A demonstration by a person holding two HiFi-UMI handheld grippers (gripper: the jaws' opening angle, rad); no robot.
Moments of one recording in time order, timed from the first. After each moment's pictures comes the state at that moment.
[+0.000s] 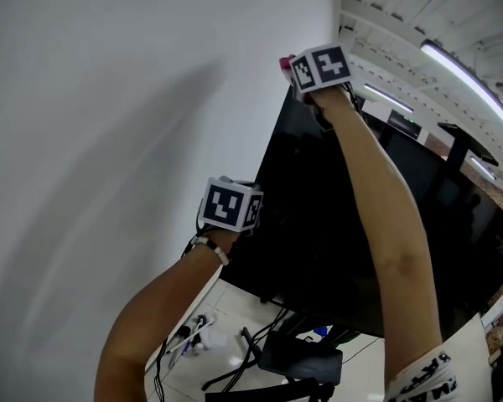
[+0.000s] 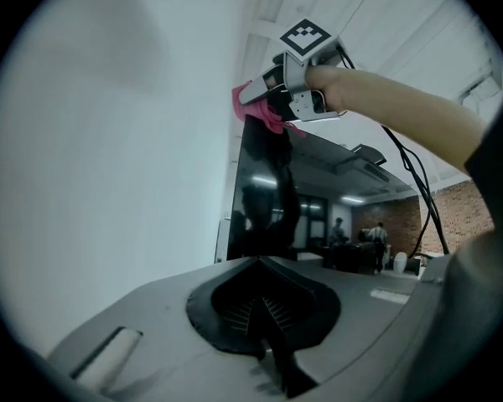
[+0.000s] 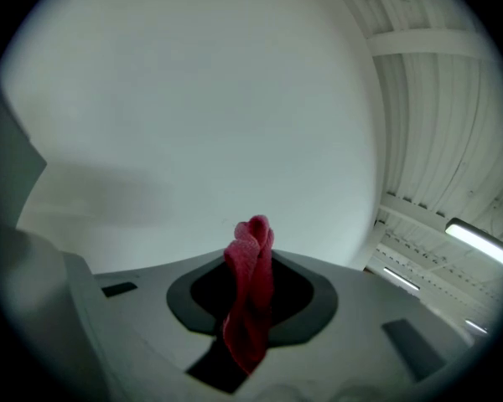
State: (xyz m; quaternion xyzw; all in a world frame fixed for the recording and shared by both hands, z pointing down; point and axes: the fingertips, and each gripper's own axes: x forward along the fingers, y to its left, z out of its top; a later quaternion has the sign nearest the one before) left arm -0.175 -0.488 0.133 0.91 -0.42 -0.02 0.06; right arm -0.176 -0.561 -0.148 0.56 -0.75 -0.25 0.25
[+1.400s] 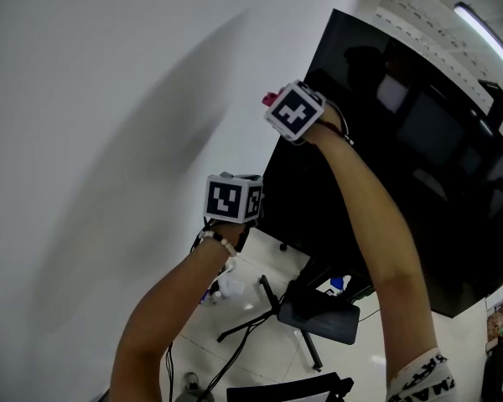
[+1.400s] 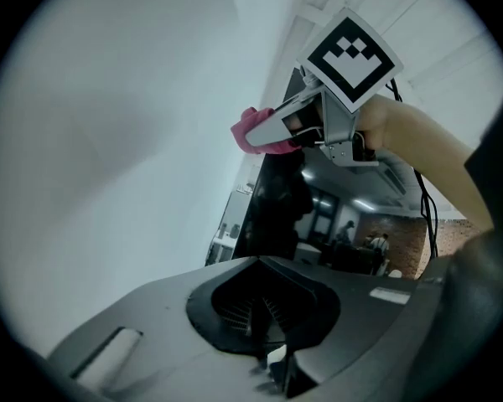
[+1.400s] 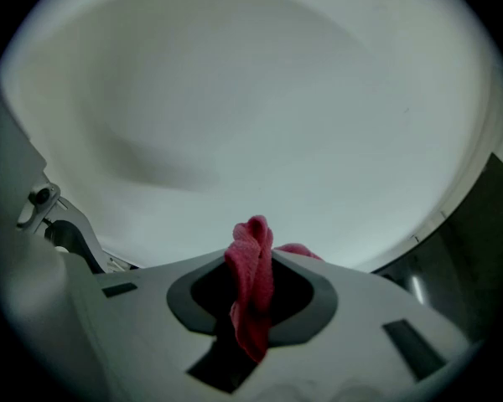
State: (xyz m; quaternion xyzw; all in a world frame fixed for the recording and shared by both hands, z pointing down) left arm -0.199 -0.480 0.306 0.89 -0.42 -0.01 0.18; right arm -0.220 -0.569 0.152 0.44 -0.69 -0.29 0.49
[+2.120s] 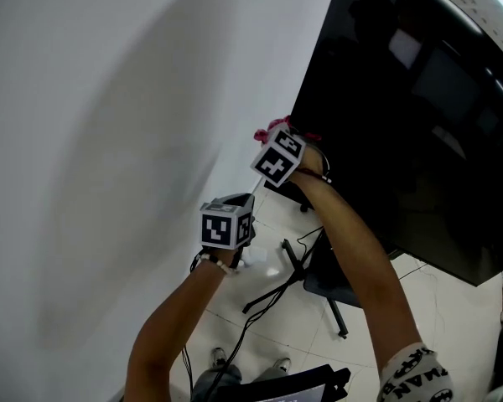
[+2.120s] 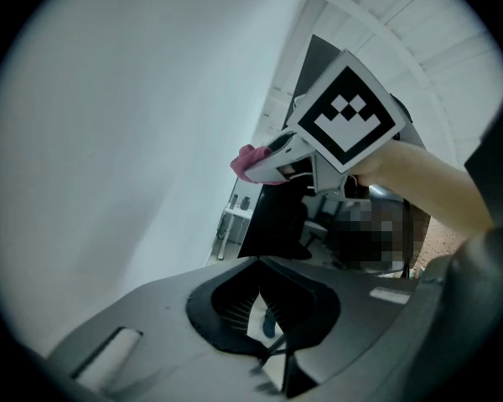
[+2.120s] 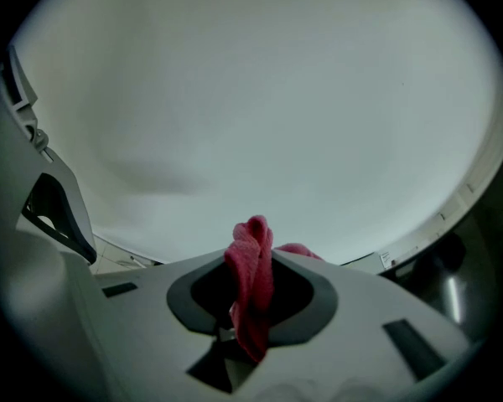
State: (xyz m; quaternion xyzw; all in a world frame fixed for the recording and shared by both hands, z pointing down) left arm -0.219 -0.465 0.472 0.87 -0.43 0.05 0.23; right arm -0.206 -0.580 0.378 0.42 -0.70 -0.23 0.53
